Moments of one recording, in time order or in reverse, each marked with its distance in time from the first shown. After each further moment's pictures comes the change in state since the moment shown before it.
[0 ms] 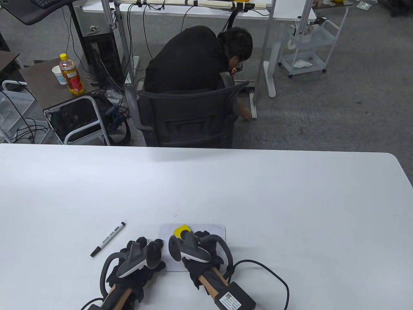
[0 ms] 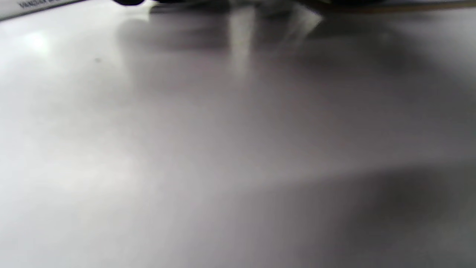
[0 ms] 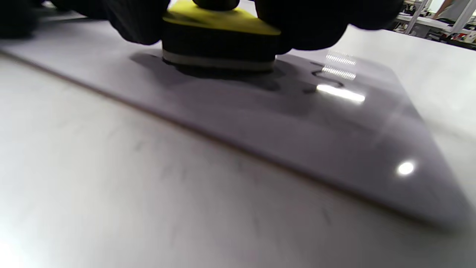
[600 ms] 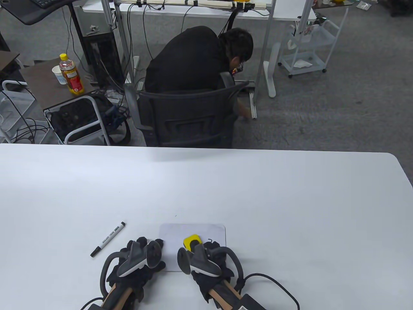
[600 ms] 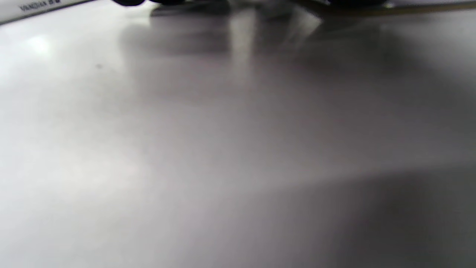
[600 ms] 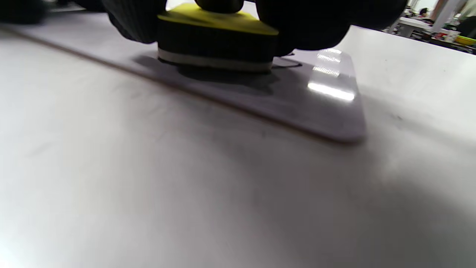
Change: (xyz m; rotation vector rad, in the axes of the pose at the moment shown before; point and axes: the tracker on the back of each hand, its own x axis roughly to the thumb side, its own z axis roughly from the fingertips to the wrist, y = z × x) left_hand 0.001 0.001 0.000 -0.006 0.002 -0.006; right_hand -0.012 0.002 0.004 -0.003 0.072 -0.006
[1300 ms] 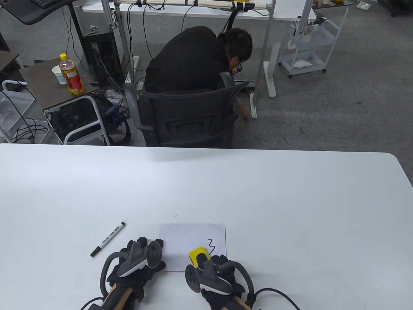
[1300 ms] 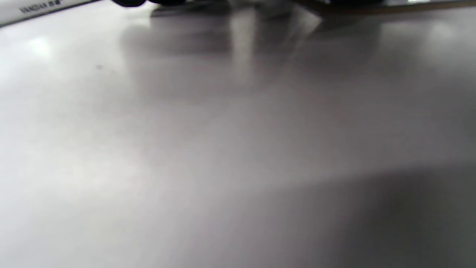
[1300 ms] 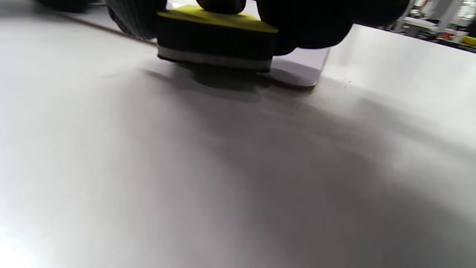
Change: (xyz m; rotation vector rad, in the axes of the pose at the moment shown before) left_hand 0.000 0.000 0.000 0.004 0.002 -0.008; right_hand -0.016 0.016 0.040 -0.002 -0.009 0.018
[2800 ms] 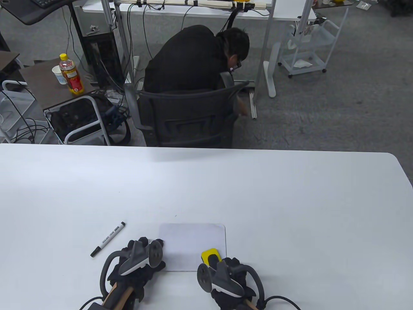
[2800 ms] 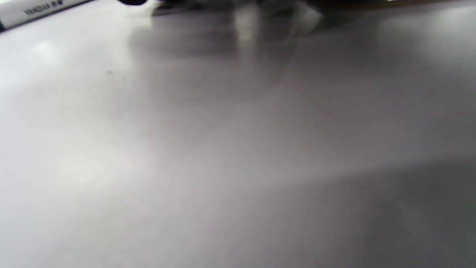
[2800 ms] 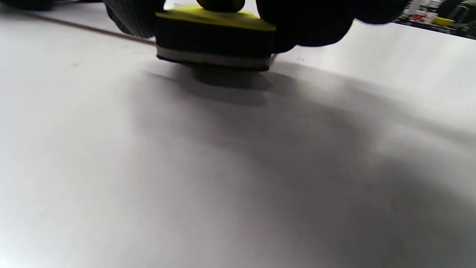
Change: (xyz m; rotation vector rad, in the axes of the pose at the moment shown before) left_hand 0.003 0.003 -0.001 -0.050 0.010 -0.032; right_hand -0.023 0.008 0.014 0.031 0.065 -0.060
